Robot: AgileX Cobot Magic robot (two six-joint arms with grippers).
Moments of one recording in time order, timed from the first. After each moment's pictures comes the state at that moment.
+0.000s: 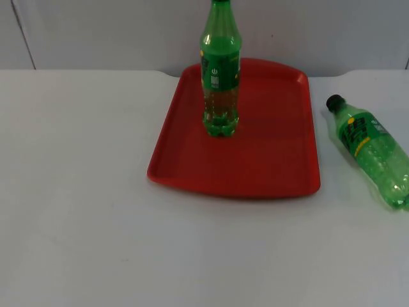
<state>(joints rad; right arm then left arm) 0.08 0.00 -0.52 -0.02 1.08 -0.03 -0.42 0.67 -0.84 0.01 0.71 0.03</state>
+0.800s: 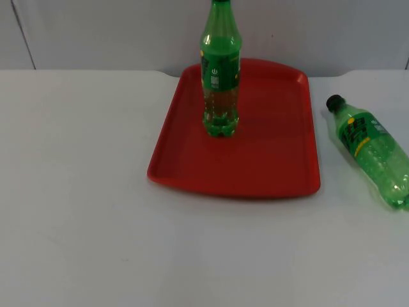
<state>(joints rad) 0.08 0.00 -0.52 -0.02 1.08 -0.03 -0.42 0.29 -0.76 -0.02 0.89 0.03</state>
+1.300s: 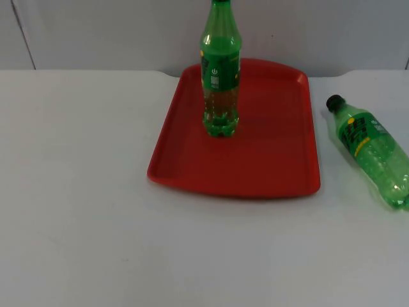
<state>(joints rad) 0.08 0.00 -0.52 -0.02 1.08 -0.03 -0.42 0.12 -0.65 -0.02 0.97 0.03</state>
